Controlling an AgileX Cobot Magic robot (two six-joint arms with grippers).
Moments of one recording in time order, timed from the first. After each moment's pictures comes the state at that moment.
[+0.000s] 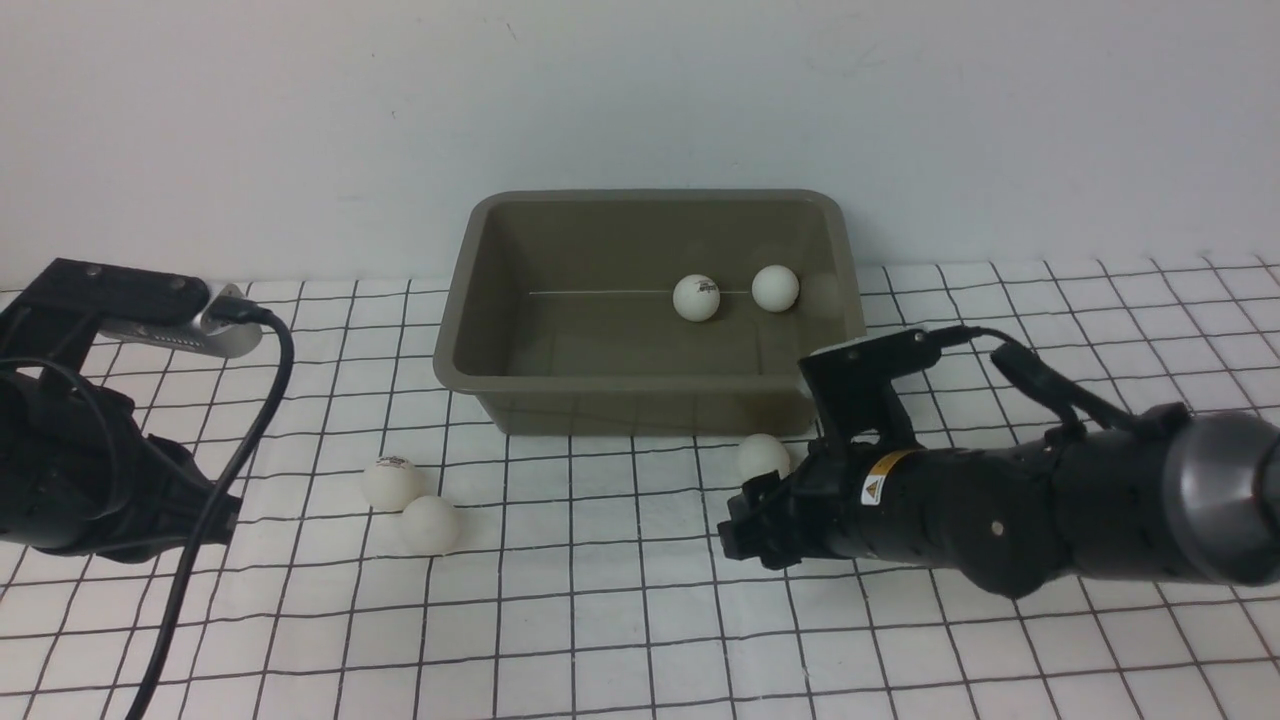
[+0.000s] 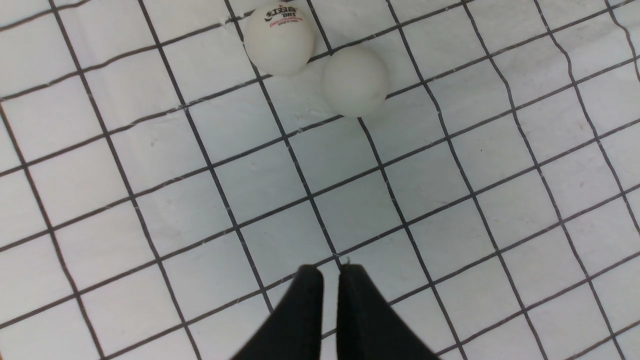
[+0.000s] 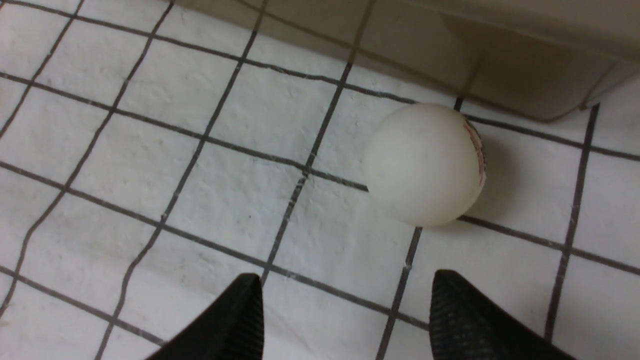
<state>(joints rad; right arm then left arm) 0.59 1.82 -0.88 0.26 0.02 -0.06 0.10 1.23 -0.84 -0.44 0.86 0.58</state>
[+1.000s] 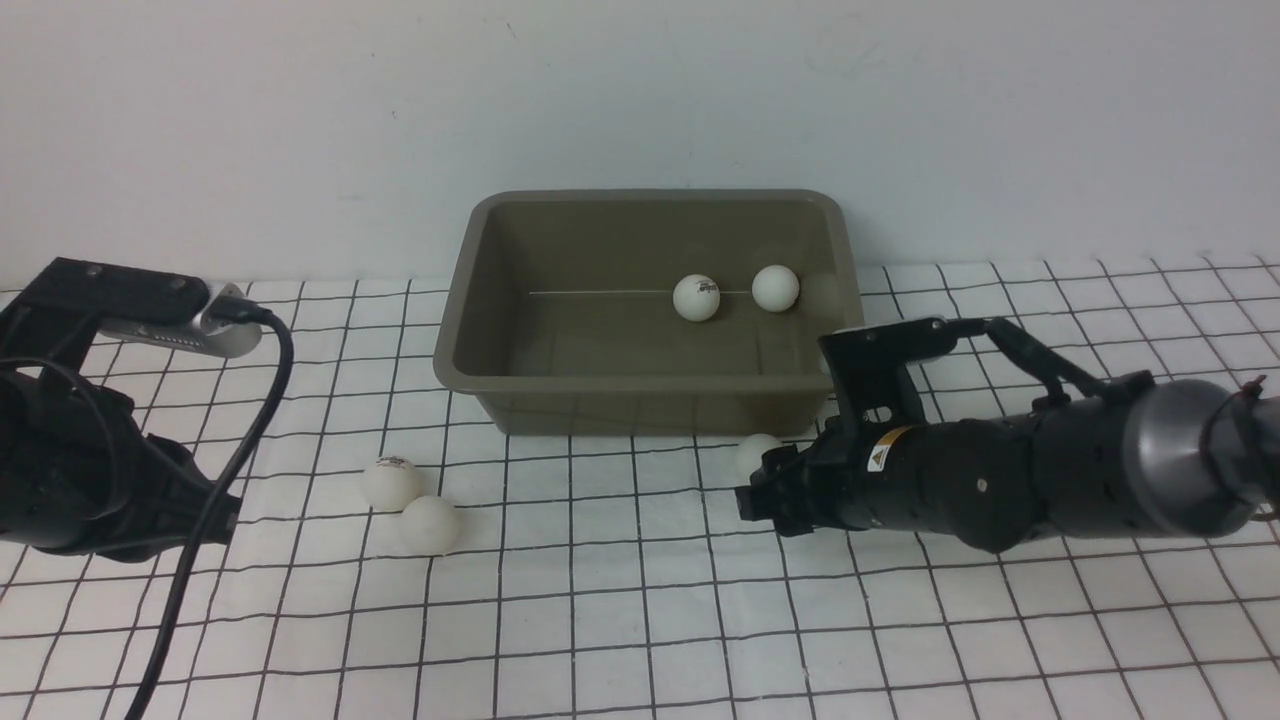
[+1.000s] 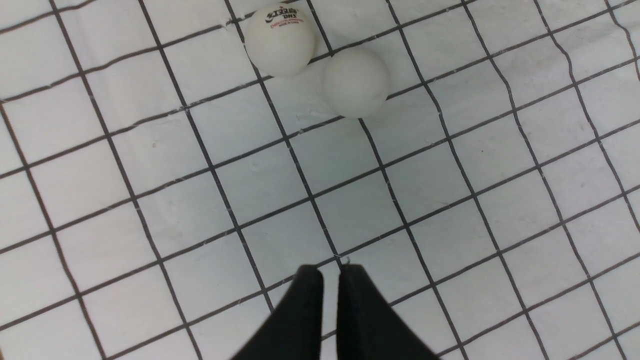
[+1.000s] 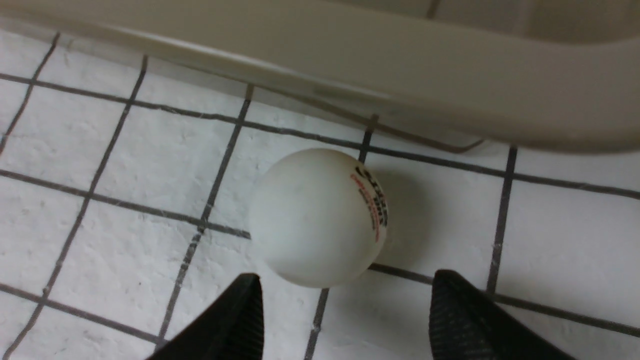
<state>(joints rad) 0.52 1.91 -0.96 0.29 0.03 -0.07 0.10 1.23 -0.84 -0.44 0.86 0.58</state>
